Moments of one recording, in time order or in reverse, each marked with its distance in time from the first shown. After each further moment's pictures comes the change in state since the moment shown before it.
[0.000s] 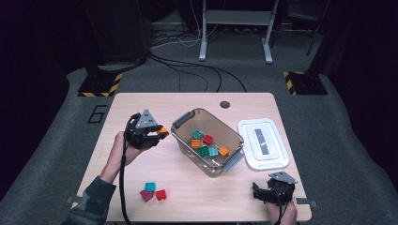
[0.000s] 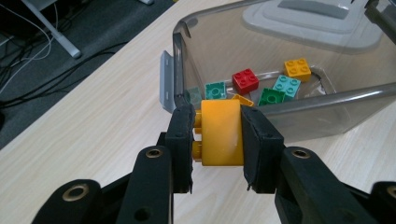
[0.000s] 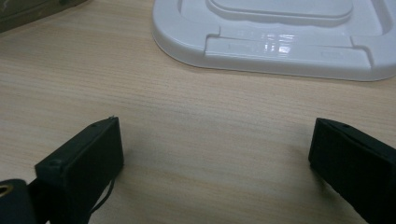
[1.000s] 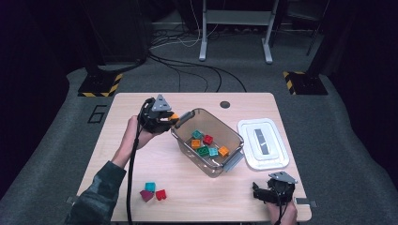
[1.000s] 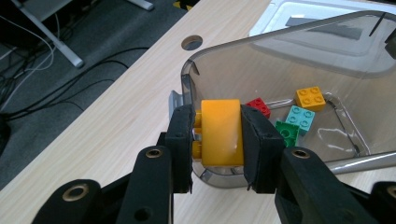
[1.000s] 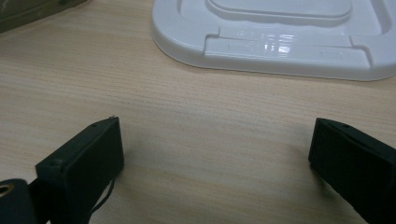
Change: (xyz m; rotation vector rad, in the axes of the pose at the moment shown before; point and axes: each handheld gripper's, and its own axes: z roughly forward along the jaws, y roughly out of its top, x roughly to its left) left arm 0.010 0.046 0.030 0.007 -0.002 0.020; right arm 0.000 0.000 0.000 -0.004 0.000 -0.002
